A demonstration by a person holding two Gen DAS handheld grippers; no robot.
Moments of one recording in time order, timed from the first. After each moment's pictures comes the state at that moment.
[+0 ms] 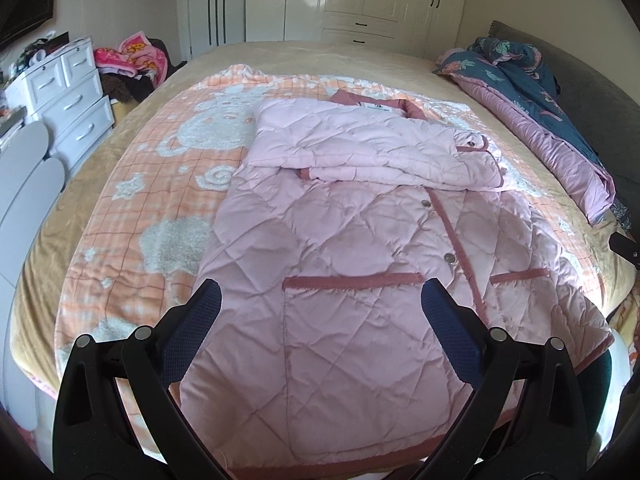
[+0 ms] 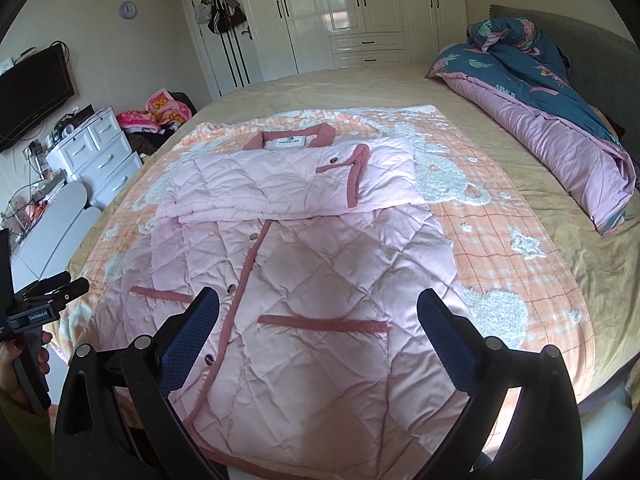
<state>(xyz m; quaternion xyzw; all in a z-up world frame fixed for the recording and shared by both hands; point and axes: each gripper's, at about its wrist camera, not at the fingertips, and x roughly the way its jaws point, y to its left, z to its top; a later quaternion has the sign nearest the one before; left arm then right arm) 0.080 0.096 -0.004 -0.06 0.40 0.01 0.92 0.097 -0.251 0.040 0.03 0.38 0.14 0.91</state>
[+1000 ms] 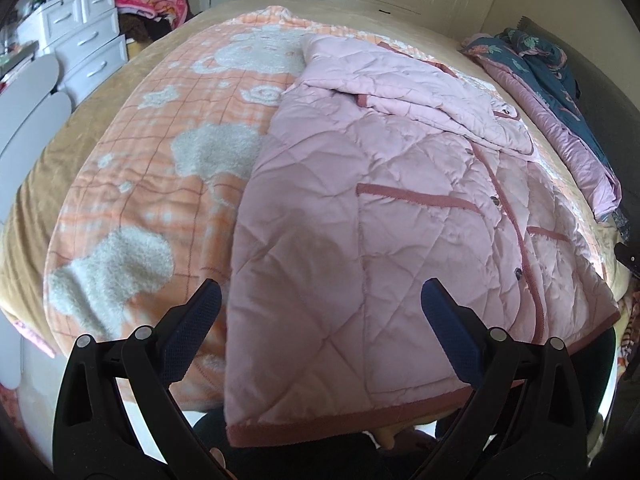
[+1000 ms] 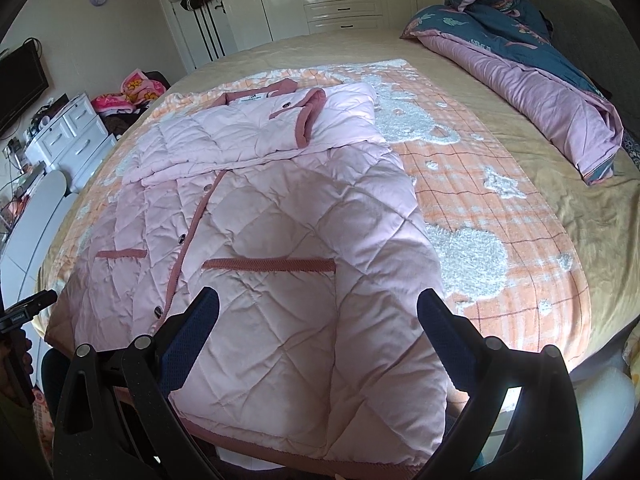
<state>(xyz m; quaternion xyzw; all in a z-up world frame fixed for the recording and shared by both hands) 0.038 0.159 -0.062 -0.12 0.46 0.02 0.88 0.090 -0.295 -0.007 0.03 0.43 0.10 0.89</state>
